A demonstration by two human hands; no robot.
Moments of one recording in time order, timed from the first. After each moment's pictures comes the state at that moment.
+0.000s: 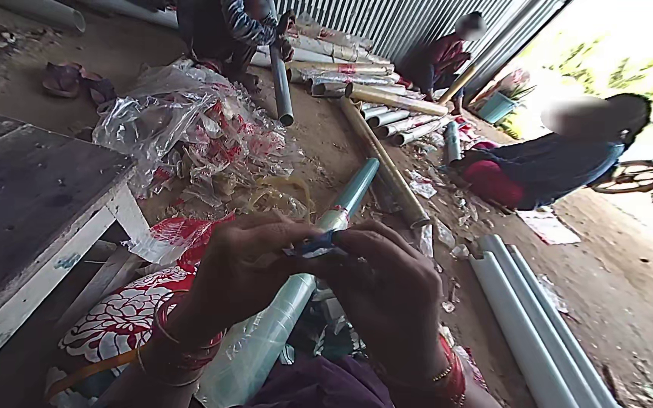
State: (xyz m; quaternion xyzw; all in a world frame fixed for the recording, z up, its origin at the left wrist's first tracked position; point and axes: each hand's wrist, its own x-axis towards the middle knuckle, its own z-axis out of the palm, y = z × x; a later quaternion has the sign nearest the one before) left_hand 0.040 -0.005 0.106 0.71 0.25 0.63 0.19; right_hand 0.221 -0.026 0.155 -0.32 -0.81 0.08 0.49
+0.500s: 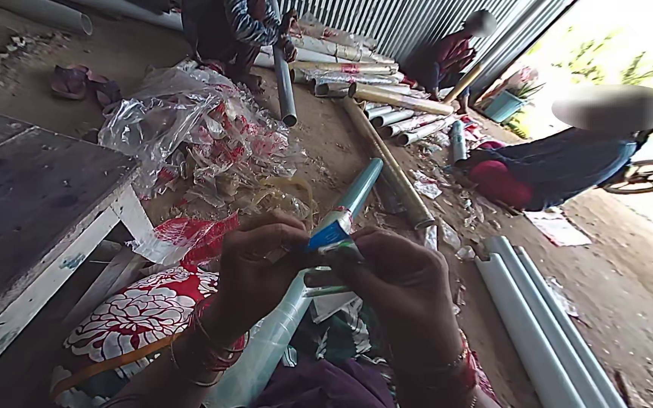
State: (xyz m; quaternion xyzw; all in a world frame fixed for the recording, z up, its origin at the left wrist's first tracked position) left_hand 0.064 -0.002 0.091 0.62 0.22 0.71 0.27; right_hand 0.233 -0.022 0.153 -0.33 -0.72 0.31 0.52
